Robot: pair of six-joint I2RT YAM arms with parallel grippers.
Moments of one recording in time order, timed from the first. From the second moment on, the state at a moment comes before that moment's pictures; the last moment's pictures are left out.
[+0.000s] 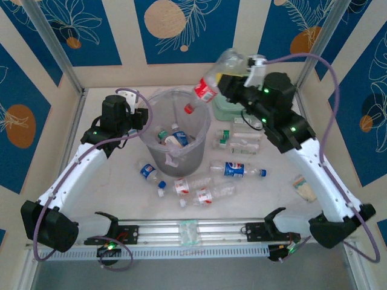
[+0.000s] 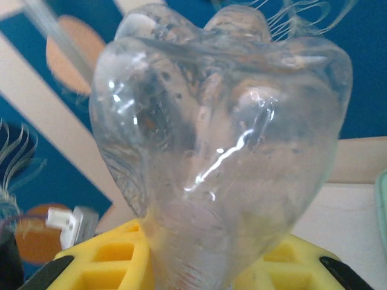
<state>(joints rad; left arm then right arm) -0.34 1.23 1.16 -0.42 -0.11 -0.08 0.57 1.26 1.57 -0.40 -0.04 0.45</state>
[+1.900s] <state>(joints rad) -0.36 1.22 1.15 -0.41 -0.15 -0.07 0.67 1.36 1.62 -0.71 0.05 0.30</state>
